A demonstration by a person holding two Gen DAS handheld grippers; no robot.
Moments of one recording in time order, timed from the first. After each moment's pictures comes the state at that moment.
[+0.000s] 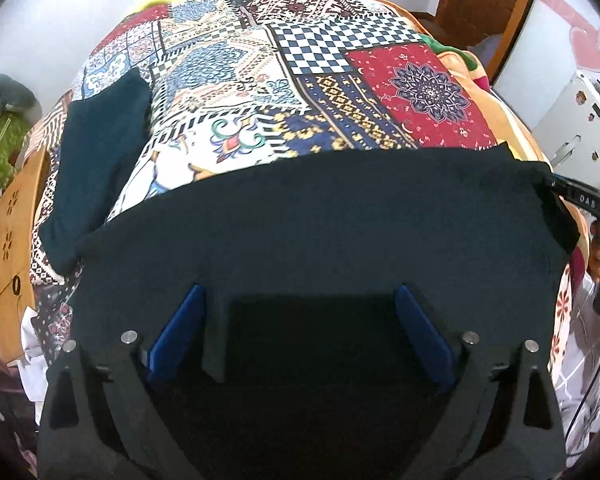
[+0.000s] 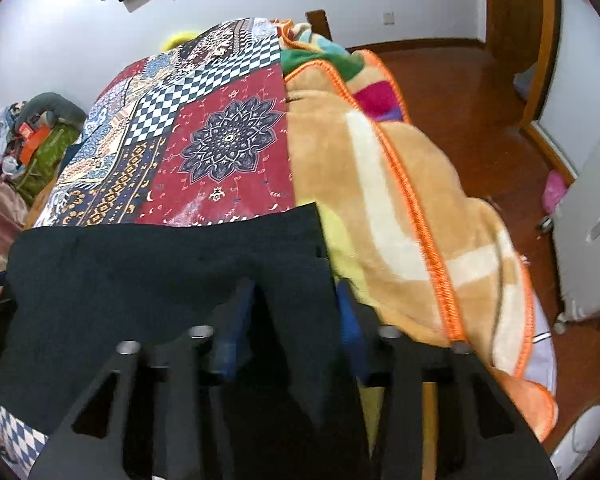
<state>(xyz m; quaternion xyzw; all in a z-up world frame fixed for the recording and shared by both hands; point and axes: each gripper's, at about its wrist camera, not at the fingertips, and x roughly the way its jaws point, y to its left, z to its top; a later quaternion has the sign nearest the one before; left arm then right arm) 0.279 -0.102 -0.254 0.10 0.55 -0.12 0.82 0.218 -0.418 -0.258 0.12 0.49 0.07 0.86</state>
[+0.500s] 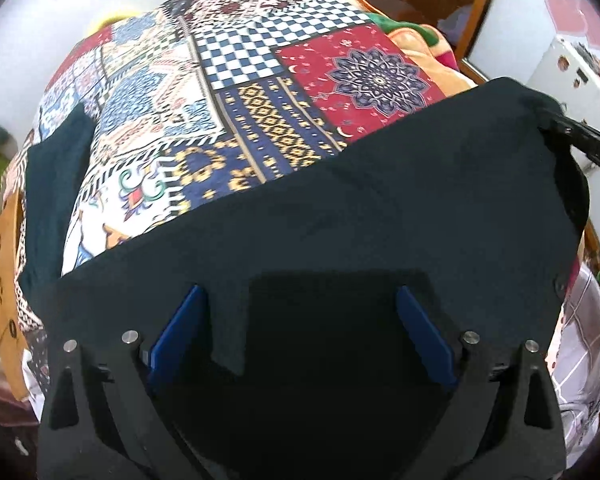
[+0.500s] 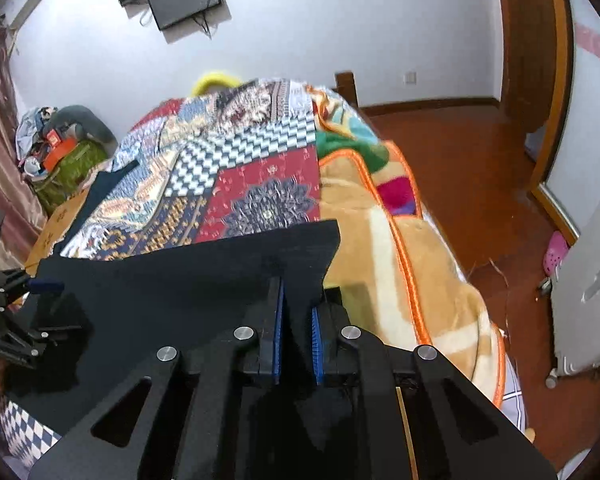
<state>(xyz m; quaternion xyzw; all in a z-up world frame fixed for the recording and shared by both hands) 0.296 -0.176 -0.266 0.15 0.56 -0.17 0.80 0.214 -0.414 -0.204 0.08 0.41 0.09 0.90</state>
